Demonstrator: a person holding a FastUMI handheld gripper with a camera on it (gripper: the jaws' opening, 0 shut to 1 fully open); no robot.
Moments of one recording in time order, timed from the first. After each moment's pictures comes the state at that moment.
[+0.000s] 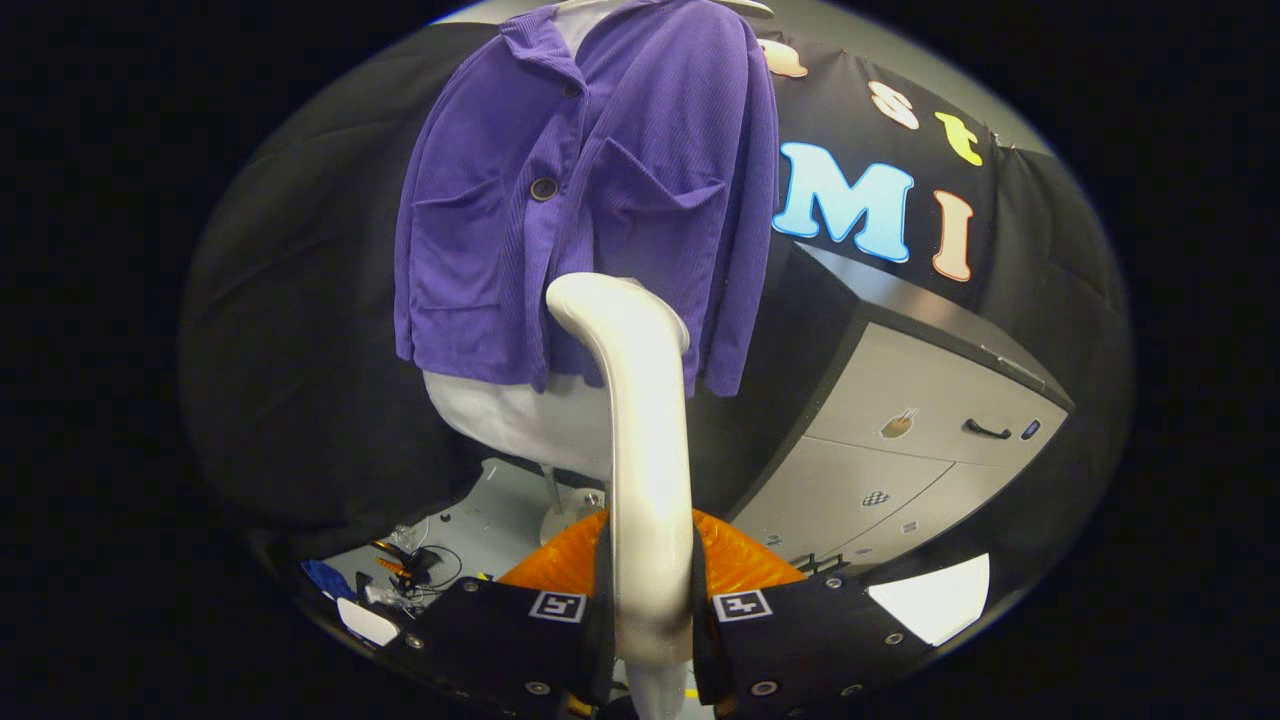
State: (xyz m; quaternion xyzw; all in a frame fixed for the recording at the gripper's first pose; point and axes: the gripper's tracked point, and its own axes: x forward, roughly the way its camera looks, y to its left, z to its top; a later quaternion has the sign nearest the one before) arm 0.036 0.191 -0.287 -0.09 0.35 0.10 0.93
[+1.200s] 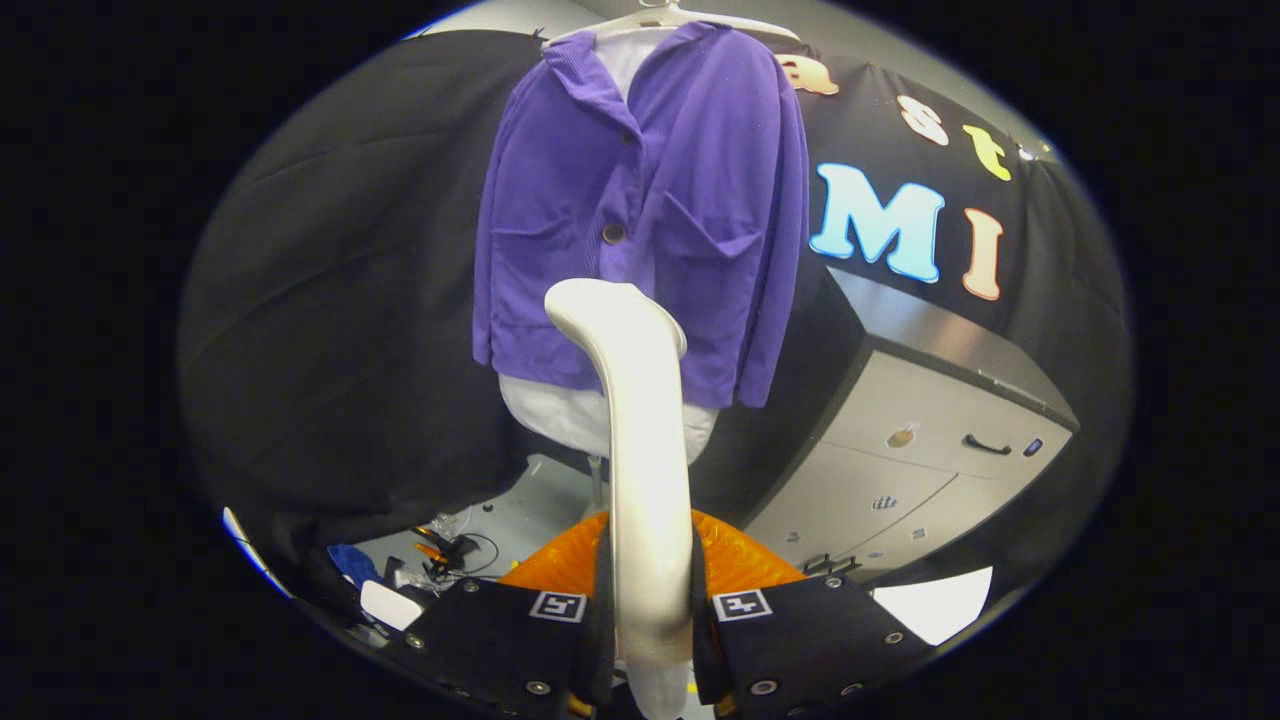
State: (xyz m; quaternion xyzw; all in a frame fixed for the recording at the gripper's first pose) arm 0.000 0.217 -0.198 -0.08 0.31 0.18 0.93
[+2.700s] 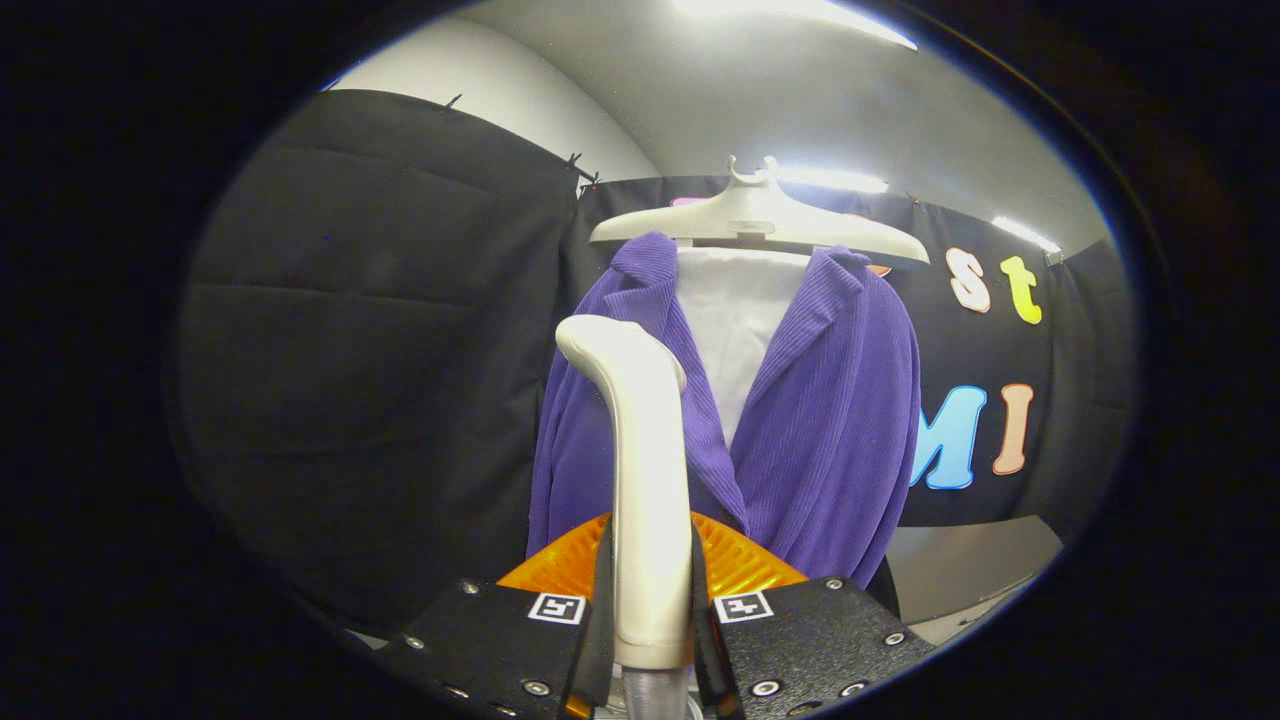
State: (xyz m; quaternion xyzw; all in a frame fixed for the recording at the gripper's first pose) arm 0.139 0.372 0.015 -0.06 0.08 0.21 0.97
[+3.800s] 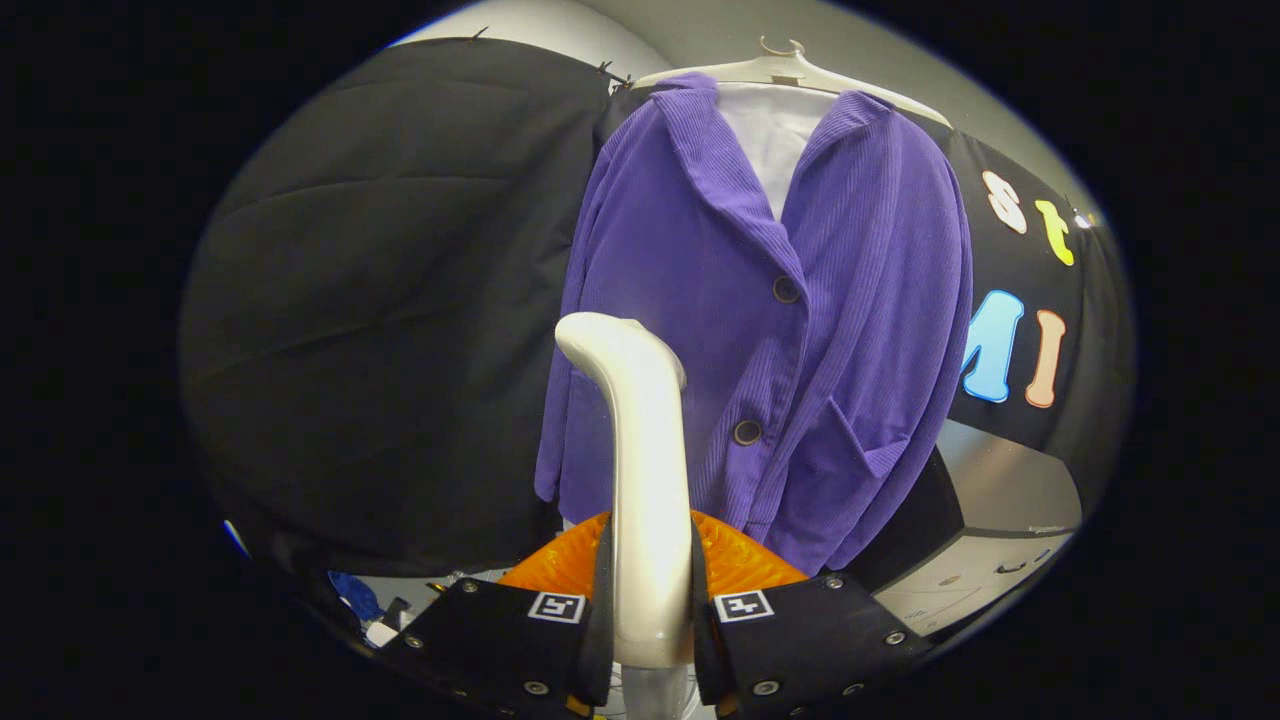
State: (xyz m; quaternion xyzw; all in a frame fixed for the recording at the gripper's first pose) arm 0.081 0.356 -0.146 -0.11 0.23 0.25 0.93
